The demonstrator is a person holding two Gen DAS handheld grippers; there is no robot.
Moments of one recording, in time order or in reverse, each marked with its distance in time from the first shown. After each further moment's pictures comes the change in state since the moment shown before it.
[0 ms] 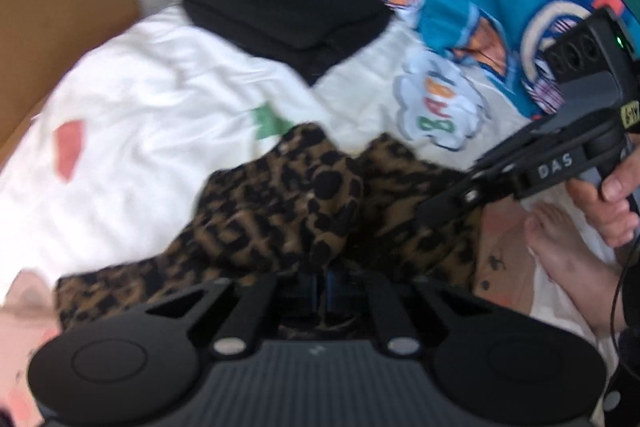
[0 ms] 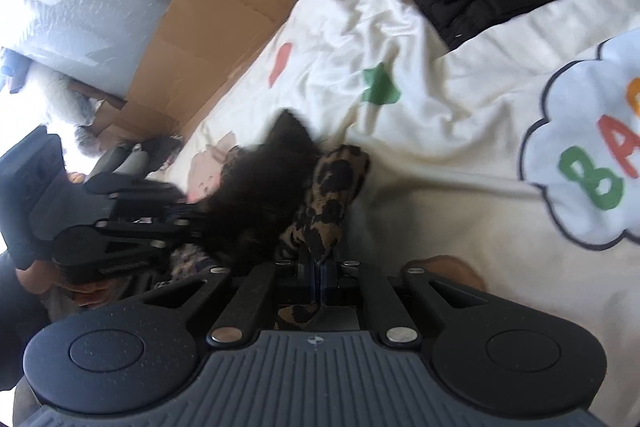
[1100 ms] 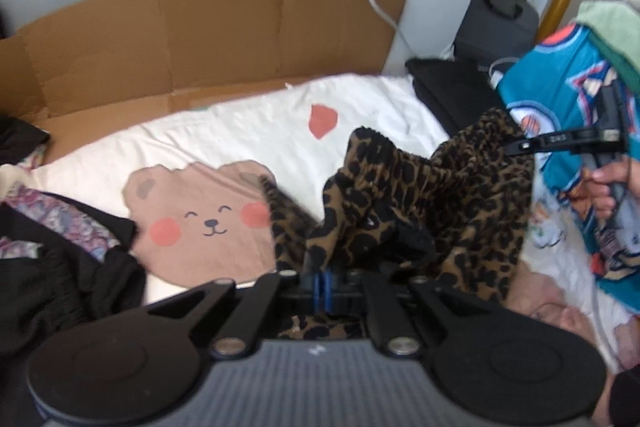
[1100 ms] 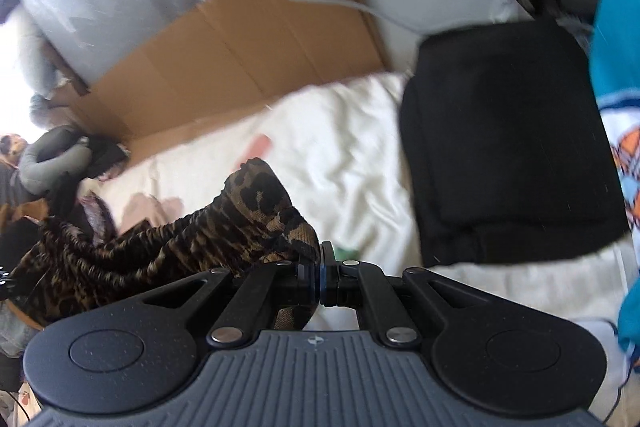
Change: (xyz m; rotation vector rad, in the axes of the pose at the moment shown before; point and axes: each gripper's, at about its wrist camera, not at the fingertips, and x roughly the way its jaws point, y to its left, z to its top) left arm -0.176 0.059 -0.133 -0.522 -0.293 0.251; right arm -0.008 0.066 0.111 -0.353 -0.122 -0.208
